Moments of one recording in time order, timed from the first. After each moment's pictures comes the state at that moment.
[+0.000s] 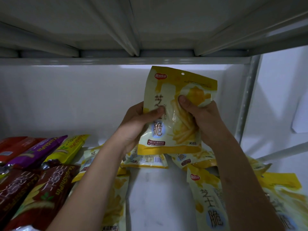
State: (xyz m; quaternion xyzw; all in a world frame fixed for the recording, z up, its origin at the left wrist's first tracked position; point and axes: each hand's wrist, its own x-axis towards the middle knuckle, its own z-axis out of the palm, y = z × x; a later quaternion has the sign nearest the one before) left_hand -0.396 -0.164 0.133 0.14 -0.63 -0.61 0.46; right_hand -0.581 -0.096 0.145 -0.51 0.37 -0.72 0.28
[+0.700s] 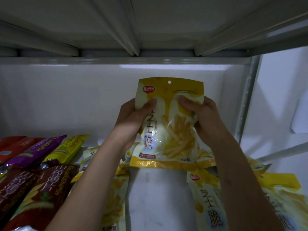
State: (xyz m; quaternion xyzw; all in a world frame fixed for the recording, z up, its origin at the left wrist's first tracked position) left_hand -0.397 -0.171 0.137 0.21 -0.61 -0.54 0.53; right_hand -0.583 -0.100 0.143 -0.52 0.36 -0.71 0.31
